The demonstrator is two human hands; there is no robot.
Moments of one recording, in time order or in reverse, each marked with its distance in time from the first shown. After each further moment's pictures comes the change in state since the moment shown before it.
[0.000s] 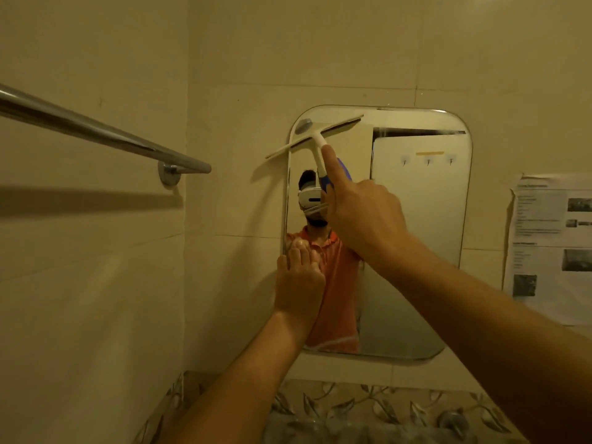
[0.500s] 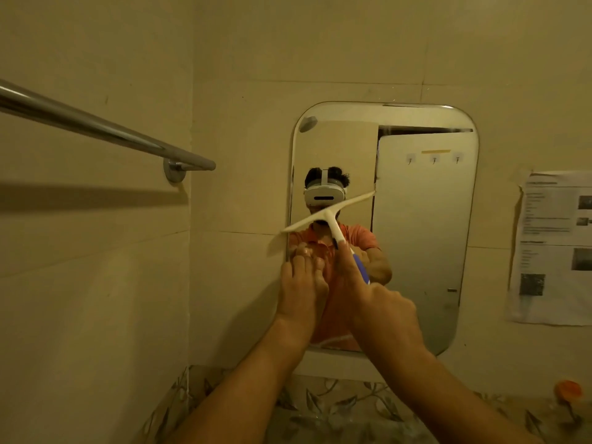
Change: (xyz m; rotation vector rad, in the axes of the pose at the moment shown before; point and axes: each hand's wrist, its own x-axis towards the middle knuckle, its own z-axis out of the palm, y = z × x) left_hand -0.016 0.002 0.004 0.028 -0.034 0.060; right_hand -0.120 0.006 0.042 -0.054 -0.332 0.098
